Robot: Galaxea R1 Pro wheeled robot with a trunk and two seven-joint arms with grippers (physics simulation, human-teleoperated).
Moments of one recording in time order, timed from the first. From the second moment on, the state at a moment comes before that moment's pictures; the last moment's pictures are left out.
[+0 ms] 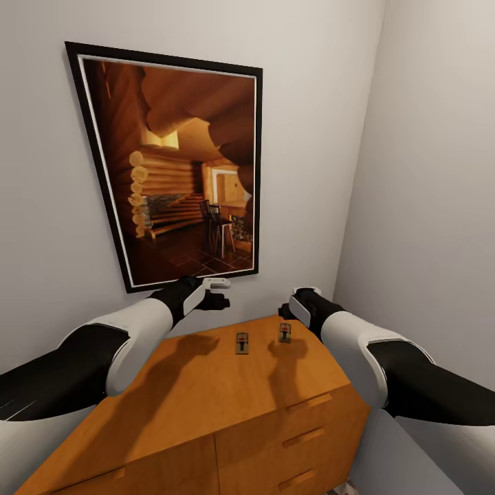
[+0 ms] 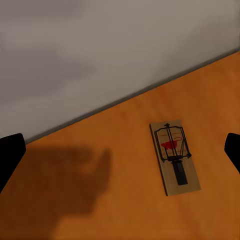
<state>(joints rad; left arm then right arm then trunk) -1.33 -0.17 -0.18 -0.04 0.19 0.54 0.00 -1.26 0.17 0.01 -0.06 -0.08 0.50 -0.29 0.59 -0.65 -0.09</state>
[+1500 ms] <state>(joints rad) -1.33 -0.17 -0.18 -0.03 0.19 0.54 0.00 -1.26 0.17 0.01 -0.06 -0.08 0.44 -0.29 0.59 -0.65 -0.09</state>
